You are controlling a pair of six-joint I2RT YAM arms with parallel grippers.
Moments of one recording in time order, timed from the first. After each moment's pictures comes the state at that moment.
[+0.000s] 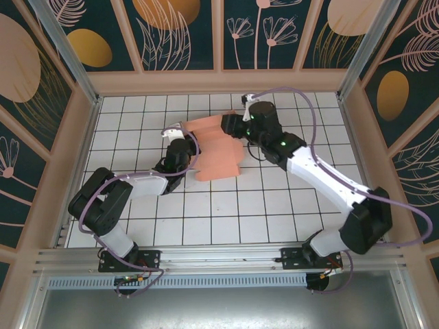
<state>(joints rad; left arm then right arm) -0.60 1.66 0.73 0.67 -0.43 -0.60 0.67 1.38 1.21 -0.19 0.03 0.51</state>
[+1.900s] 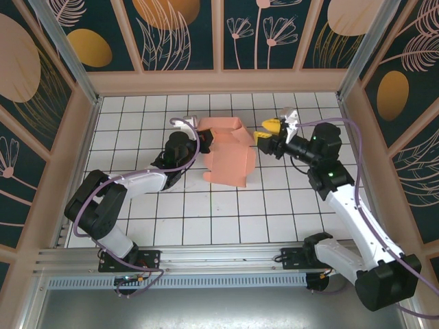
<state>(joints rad) -0.60 1.63 0.81 0.63 -0.01 -0.59 0.31 0.97 0.85 0.05 -0.64 0.02</state>
